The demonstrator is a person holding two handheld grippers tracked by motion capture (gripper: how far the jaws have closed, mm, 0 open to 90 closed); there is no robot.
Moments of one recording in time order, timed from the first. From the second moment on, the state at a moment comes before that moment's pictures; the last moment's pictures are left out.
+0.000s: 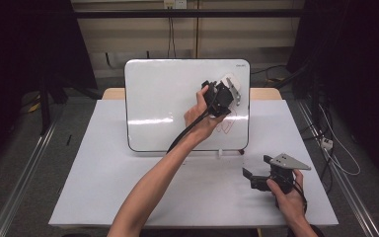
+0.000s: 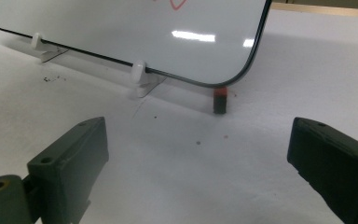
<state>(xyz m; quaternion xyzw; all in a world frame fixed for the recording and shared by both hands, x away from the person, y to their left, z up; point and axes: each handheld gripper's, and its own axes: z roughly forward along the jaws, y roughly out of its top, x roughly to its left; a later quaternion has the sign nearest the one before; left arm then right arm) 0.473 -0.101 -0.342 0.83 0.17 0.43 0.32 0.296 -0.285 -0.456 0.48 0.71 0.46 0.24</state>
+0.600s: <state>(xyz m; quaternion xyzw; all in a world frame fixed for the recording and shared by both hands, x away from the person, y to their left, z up) 0.474 -0.103 -0.337 0.83 0.16 0.41 0.32 0.296 -0.286 -0.456 0.48 0.71 0.46 0.23</state>
